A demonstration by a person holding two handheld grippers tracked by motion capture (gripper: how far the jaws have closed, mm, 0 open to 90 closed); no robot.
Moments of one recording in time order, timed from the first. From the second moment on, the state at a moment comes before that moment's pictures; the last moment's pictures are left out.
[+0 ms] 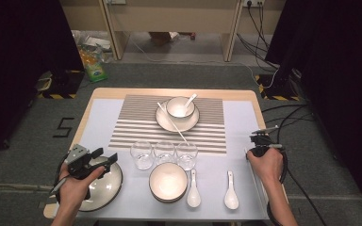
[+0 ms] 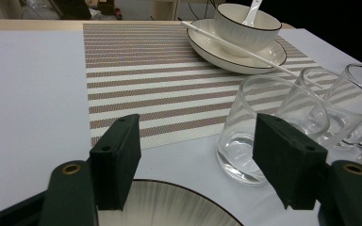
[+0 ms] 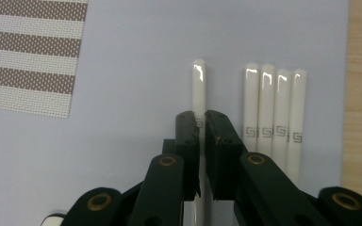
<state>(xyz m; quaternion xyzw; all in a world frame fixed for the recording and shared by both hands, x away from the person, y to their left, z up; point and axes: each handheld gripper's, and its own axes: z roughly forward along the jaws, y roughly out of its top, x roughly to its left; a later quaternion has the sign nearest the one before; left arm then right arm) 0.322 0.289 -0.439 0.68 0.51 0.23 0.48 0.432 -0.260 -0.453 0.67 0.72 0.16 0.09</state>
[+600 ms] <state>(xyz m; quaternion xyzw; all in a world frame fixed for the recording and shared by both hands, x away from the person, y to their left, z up) 0.321 0.290 -0.439 0.67 0.51 0.23 0.48 0.480 -0.247 -0.441 0.66 0.72 0.18 0.10</state>
